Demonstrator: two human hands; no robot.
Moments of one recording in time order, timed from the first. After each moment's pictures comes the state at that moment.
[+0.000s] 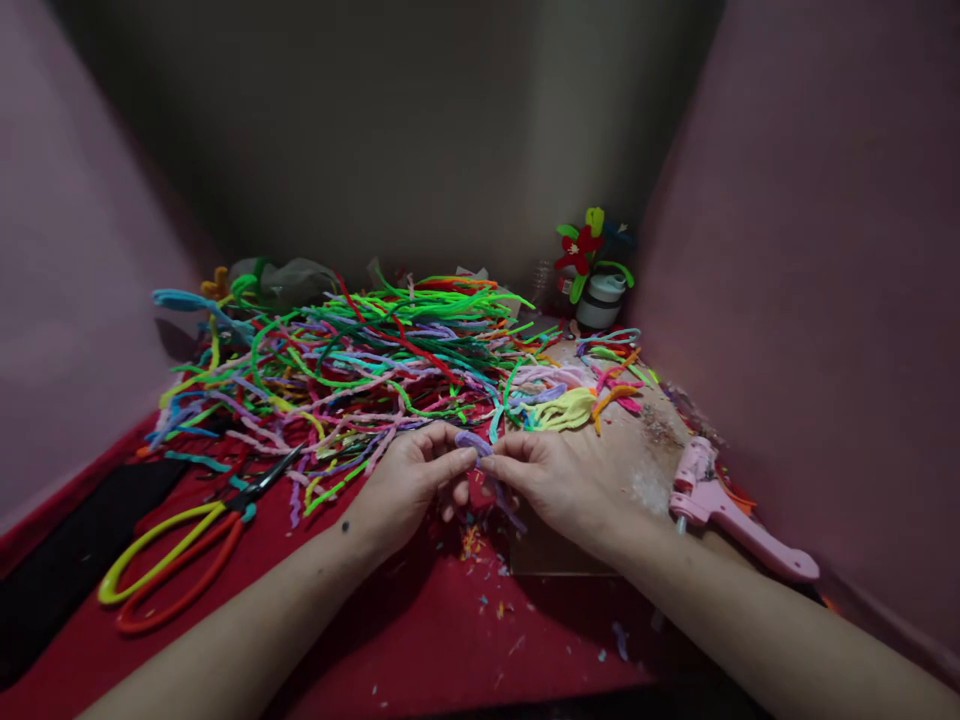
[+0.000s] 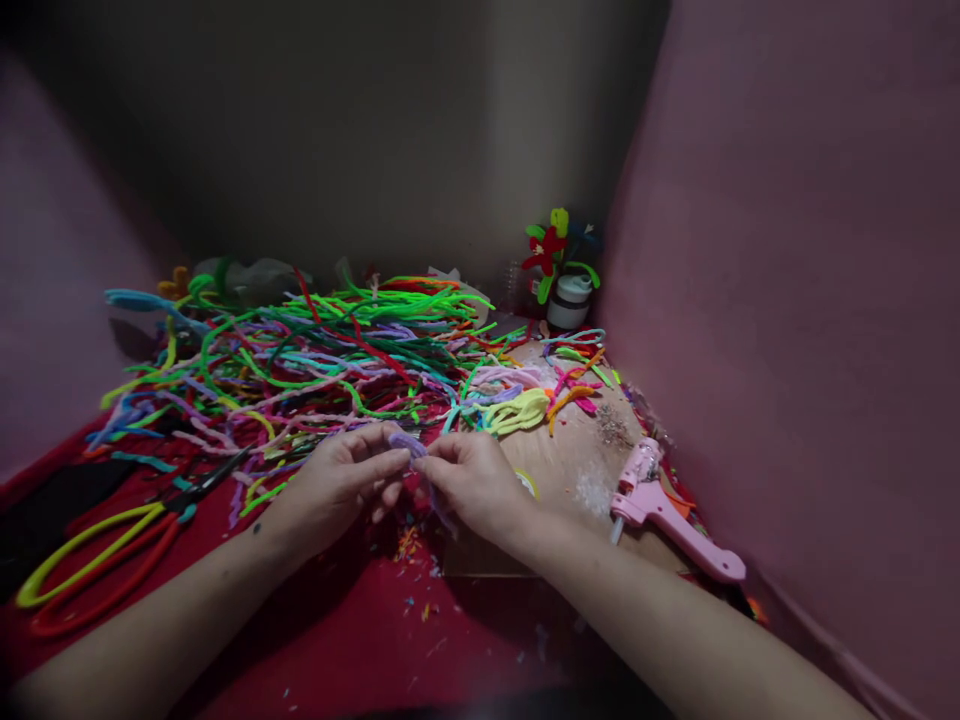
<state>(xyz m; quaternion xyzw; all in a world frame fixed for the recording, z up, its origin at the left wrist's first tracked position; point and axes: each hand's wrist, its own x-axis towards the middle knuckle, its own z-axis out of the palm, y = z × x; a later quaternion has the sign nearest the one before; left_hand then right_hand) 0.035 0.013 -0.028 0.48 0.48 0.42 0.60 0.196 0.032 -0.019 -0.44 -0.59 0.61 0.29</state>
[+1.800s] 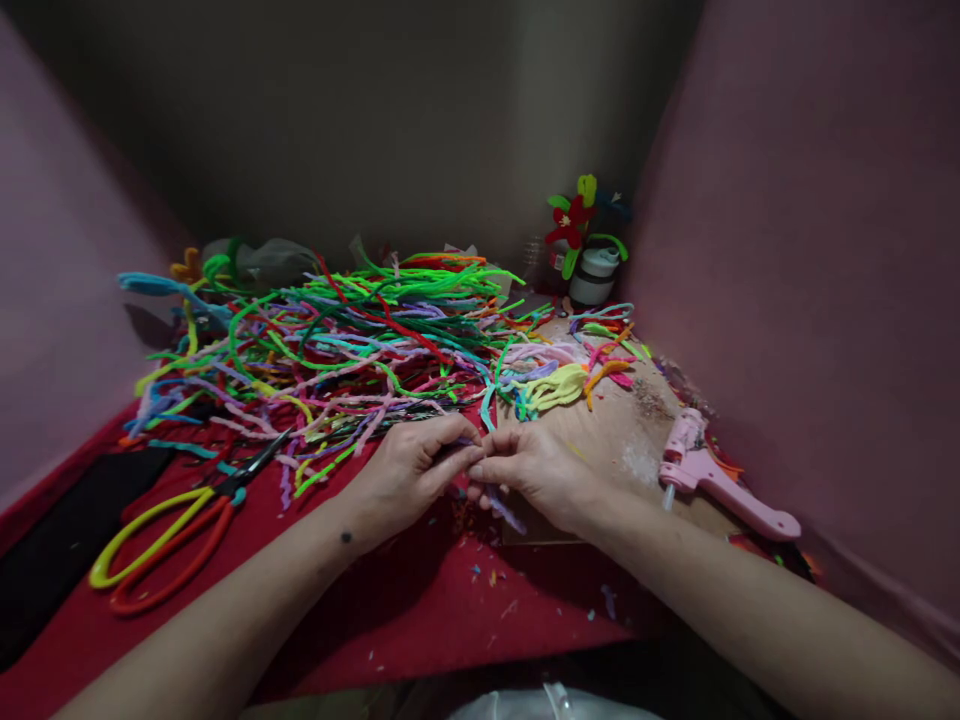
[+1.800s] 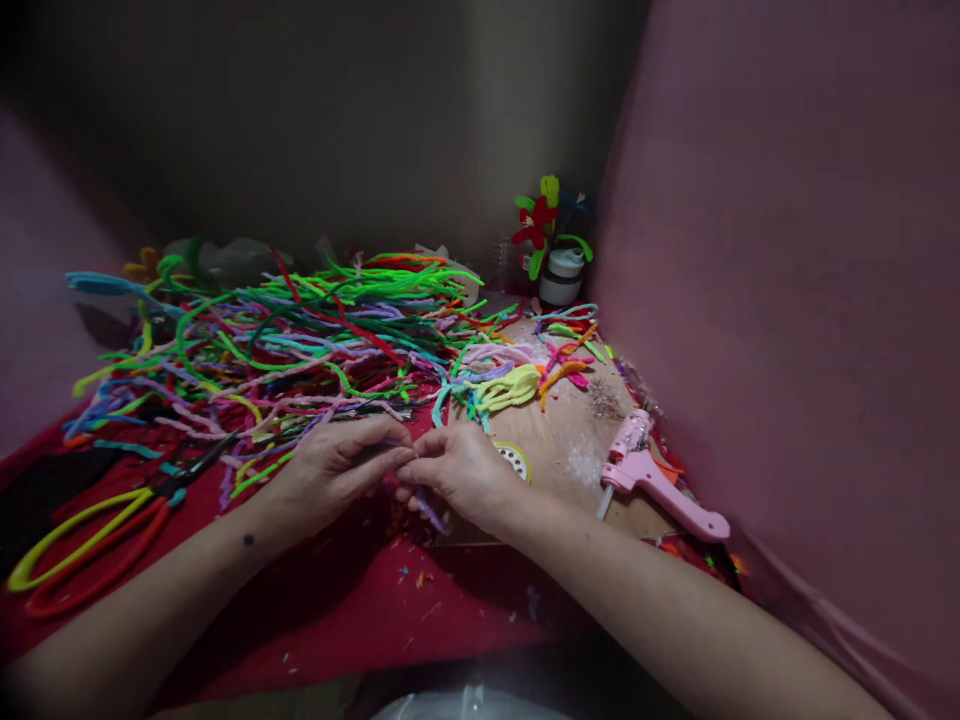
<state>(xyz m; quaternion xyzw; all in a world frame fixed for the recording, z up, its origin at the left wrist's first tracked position) 0.037 0.010 -0.009 0.77 0.47 0.31 0.30 0.196 0.024 -0.036 -0.38 -0.47 0.75 0.28</state>
